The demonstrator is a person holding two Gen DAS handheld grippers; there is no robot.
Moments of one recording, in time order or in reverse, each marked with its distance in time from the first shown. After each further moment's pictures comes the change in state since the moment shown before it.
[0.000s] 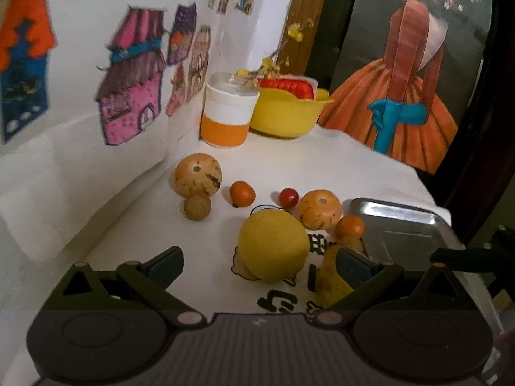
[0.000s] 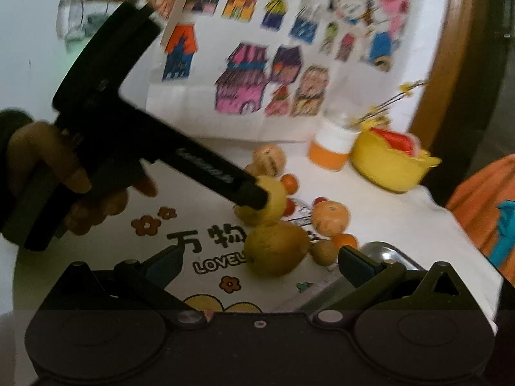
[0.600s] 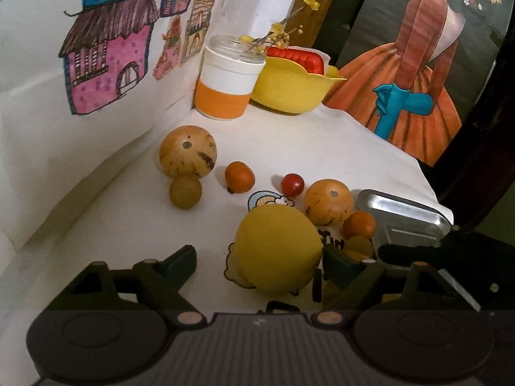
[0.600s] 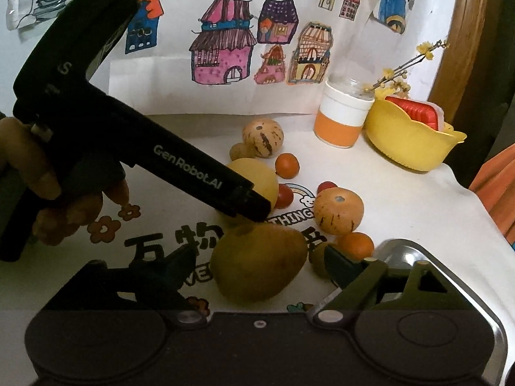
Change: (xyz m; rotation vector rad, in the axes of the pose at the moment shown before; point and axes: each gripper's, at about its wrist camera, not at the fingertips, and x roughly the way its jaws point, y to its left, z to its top) left arm 0.038 0.013 0.011 -0.071 0.104 -0.055; right arm 0.064 -0.029 0.009 0.047 0.086 0.058
